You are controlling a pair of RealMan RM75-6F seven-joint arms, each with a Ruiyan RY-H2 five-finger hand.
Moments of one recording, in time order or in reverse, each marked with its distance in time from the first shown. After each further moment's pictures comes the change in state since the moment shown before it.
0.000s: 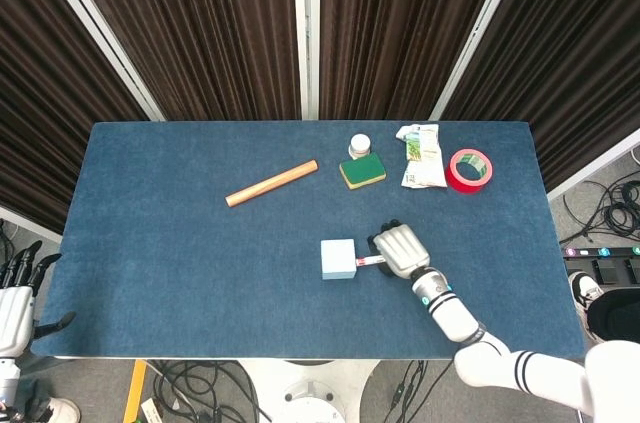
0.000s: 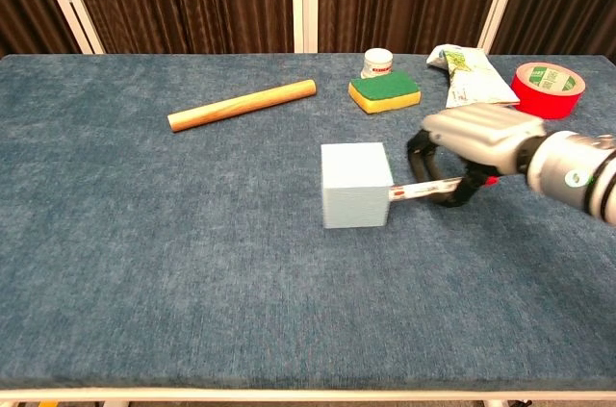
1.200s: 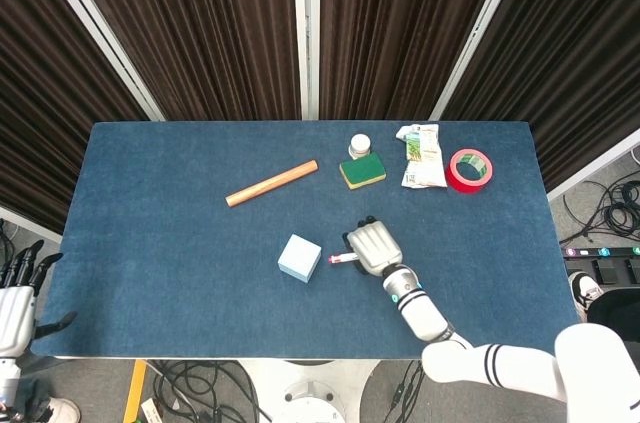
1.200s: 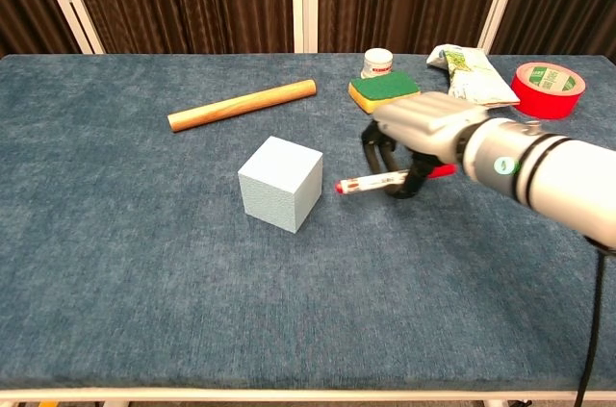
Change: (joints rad) left arm 0.000 0.000 0.002 0.006 0.013 0.004 -0.008; right arm 0.125 -0.077 0.034 -0.080 0.265 0.055 -0.251
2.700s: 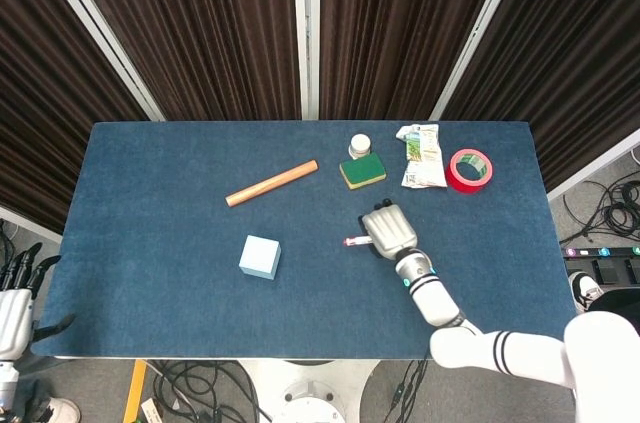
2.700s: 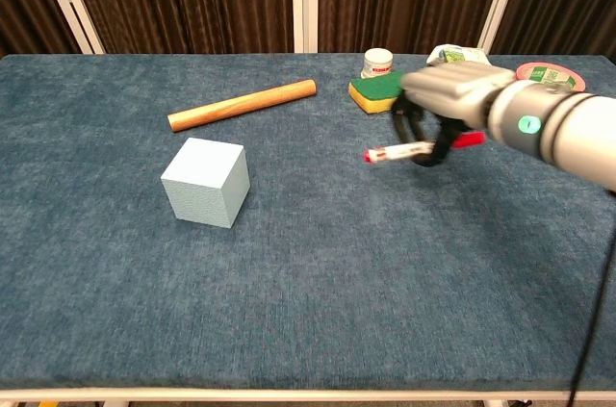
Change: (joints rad) left arm 0.006 -0.003 0.003 0.009 0.008 0.003 -0.015; right arm 0.044 0.120 -0.045 -0.020 0.087 0.025 0.022
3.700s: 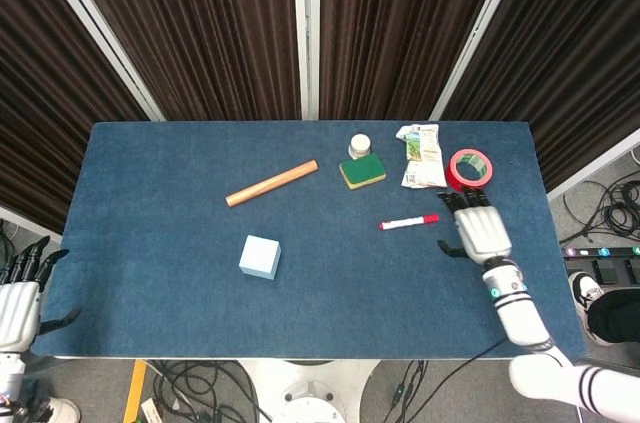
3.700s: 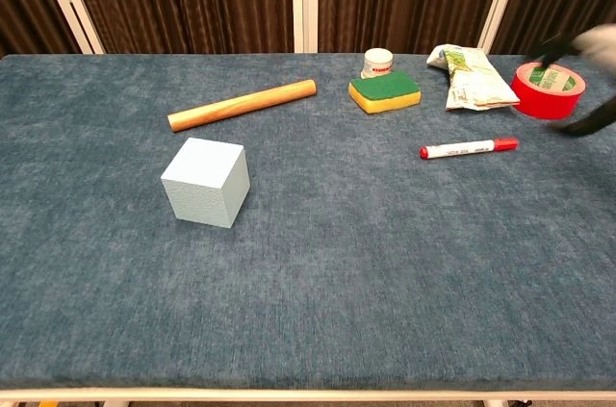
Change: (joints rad) left arm -0.029 0.001 -0.013 -0.013 -0.004 -0.027 0.009; right arm -0.283 0.284 -0.054 -0.095 -0.250 0.214 0.352
